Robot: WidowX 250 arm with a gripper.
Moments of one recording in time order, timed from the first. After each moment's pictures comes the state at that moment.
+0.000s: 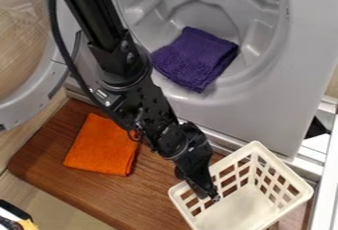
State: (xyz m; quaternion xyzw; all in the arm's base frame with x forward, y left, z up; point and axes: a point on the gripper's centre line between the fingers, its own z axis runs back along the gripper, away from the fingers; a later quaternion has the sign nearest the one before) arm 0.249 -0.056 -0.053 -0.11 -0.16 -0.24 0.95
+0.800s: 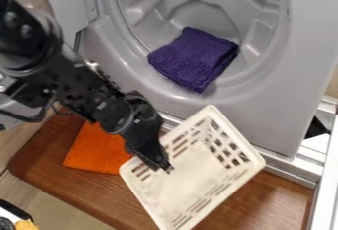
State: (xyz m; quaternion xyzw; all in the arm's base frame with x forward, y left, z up) arm 0.229 -0.004 0.008 -0.08 -0.21 -0.18 0.96
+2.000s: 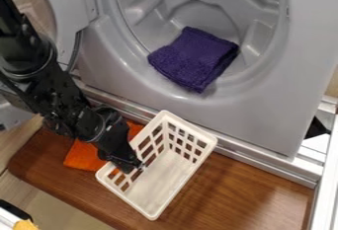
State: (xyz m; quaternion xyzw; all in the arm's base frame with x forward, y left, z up) arm 0.225 0.044 -0.052 -0.08 -0.15 -0.08 0.98
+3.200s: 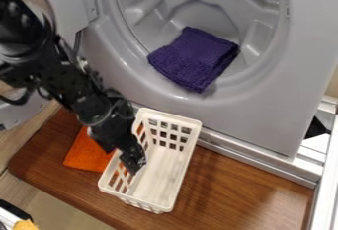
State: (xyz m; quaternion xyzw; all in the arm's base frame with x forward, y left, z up) arm 0.226 0.039 -0.008 -0.03 -0.14 -0.14 0.98
